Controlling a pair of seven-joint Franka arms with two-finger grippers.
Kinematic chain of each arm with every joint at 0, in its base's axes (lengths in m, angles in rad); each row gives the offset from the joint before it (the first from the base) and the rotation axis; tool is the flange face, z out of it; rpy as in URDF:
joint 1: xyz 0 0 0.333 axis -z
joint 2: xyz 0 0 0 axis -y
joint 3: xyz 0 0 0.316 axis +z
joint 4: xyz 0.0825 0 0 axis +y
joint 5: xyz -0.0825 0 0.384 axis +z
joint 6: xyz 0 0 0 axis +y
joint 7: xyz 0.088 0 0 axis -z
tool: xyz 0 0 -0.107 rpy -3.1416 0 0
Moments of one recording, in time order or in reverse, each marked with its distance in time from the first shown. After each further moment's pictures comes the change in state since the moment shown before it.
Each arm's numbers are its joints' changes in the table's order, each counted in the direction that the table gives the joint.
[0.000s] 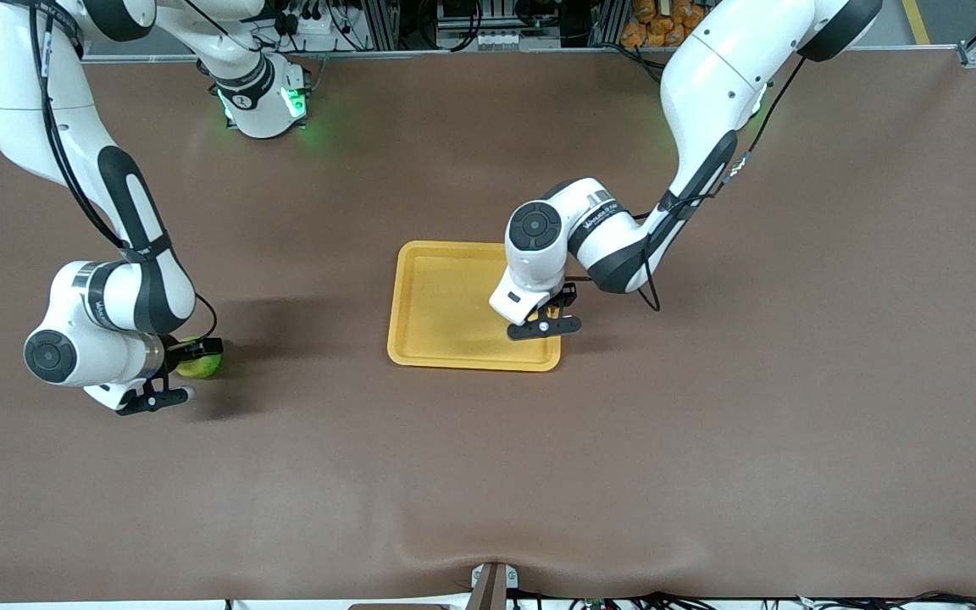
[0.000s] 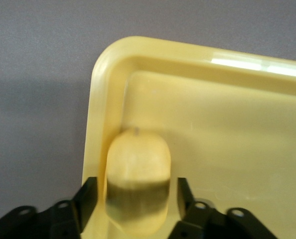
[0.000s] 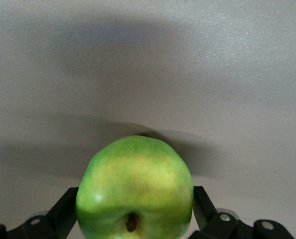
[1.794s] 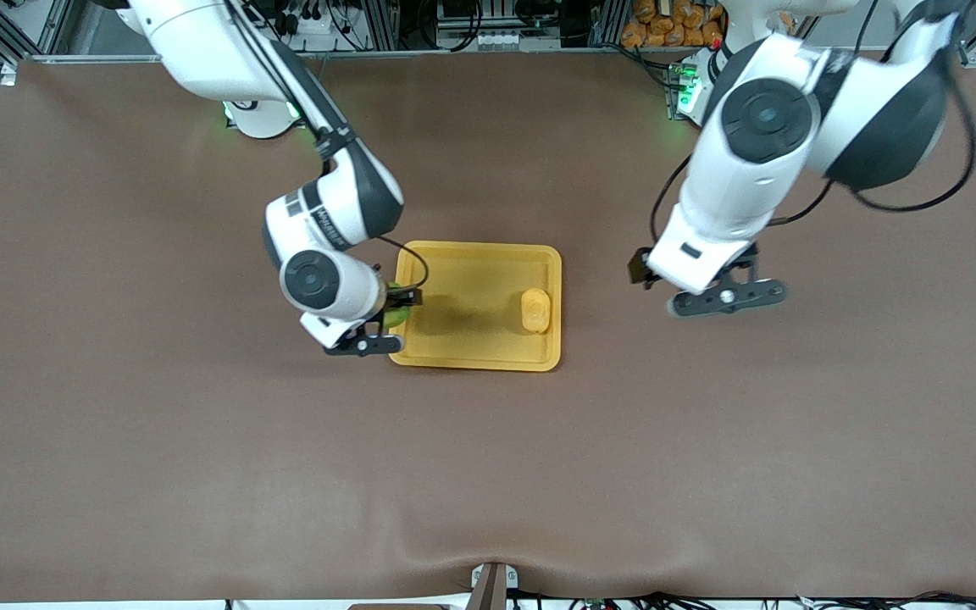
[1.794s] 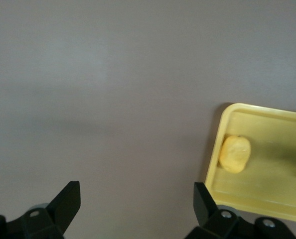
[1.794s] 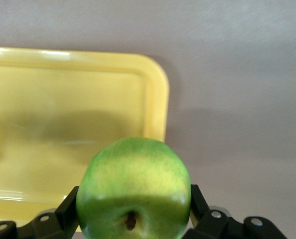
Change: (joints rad) left arm -0.274 0.466 0.004 -0.129 -0.184 0.556 0.432; right arm -0.574 0.091 0.038 -0.080 0.198 0.123 0.711
